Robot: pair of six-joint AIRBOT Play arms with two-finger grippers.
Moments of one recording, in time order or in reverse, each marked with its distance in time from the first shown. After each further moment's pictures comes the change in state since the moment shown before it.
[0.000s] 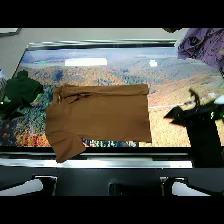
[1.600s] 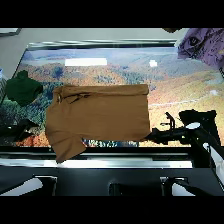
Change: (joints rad) left arm 0.193 0.085 -0.439 -0.155 0.139 0.262; right arm 0.178 0.071 -0.455 0.225 -0.312 -0.175
